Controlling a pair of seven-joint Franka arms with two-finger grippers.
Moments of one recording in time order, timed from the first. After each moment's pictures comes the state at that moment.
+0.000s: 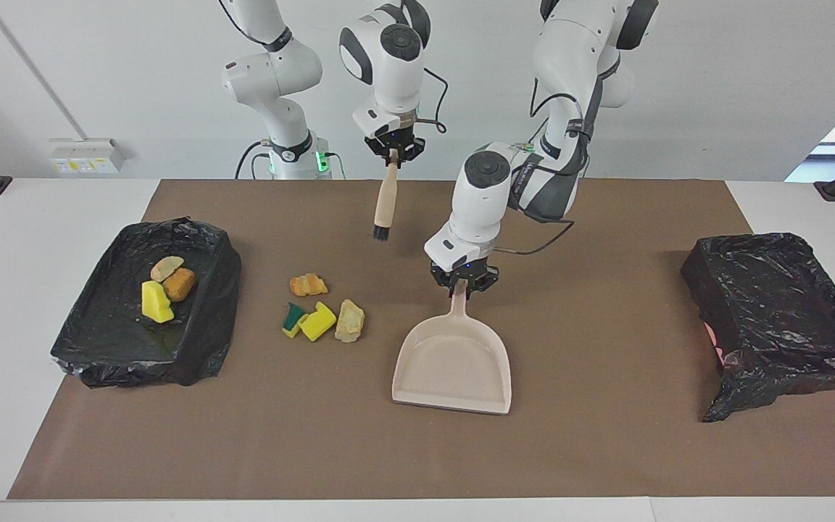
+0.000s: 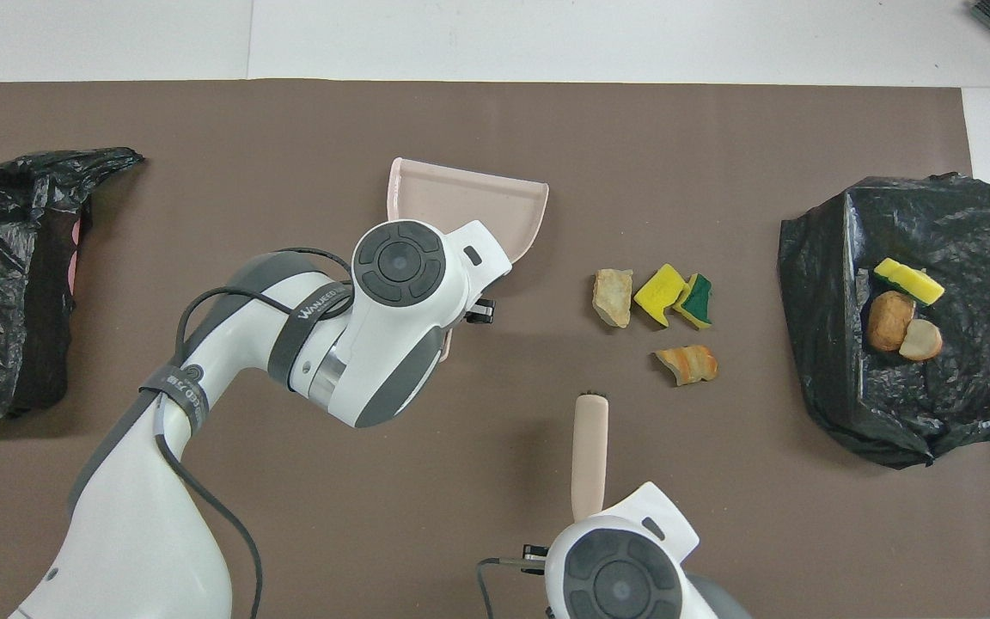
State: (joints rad) left arm -0.51 0.36 -0.11 -1.73 0.05 2.16 -0.33; right arm 0.34 -0.29 0.36 -2.31 0.16 1.80 0.78
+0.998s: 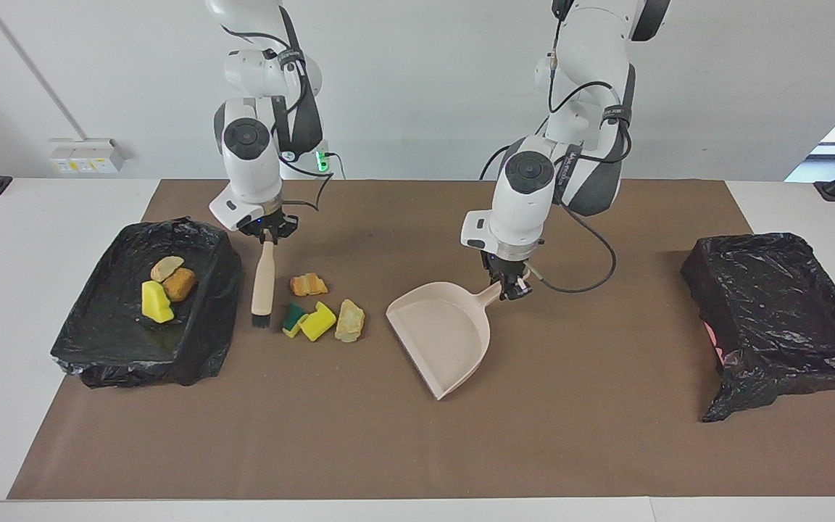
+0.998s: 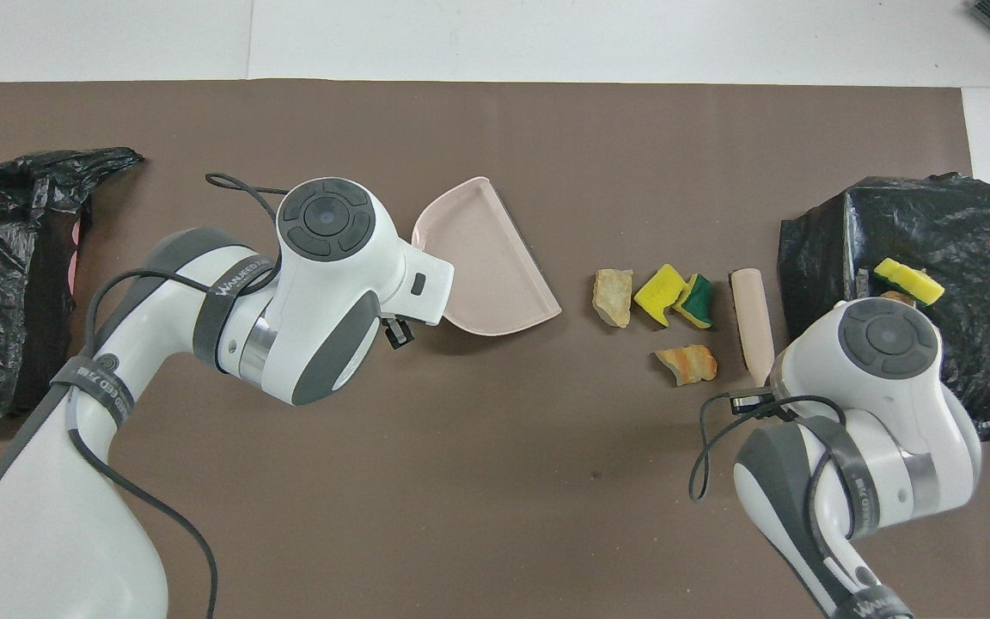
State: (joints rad) left arm -0.43 0.33 -0.11 -1.73 0.06 2.02 0.59; right arm -0.21 -0.05 0.37 -2.30 -0.16 2.03 0.18
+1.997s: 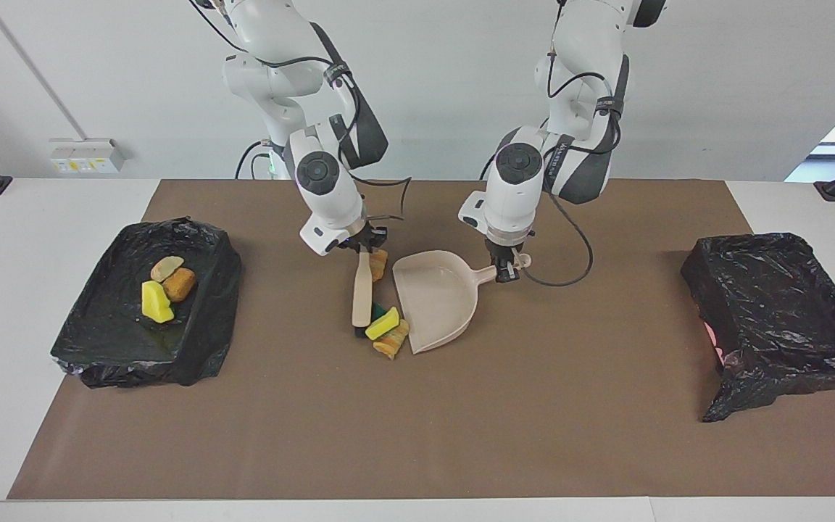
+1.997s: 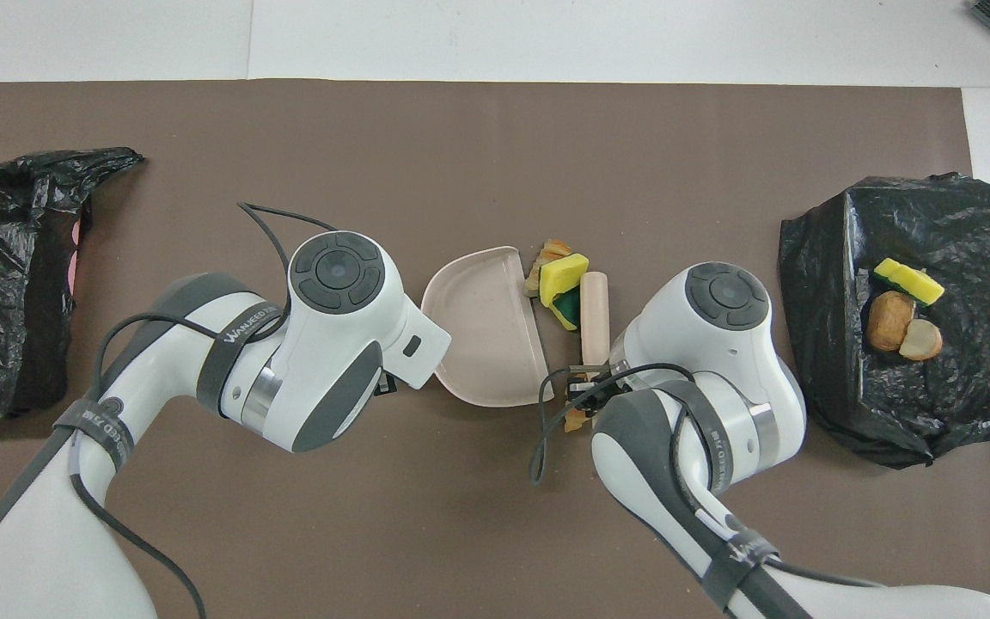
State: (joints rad) left arm -0.45 0.24 -0.12 -1.90 0.06 2.05 0.84; right arm 0.07 0.17 0.38 -2.09 0.22 2.06 0.38
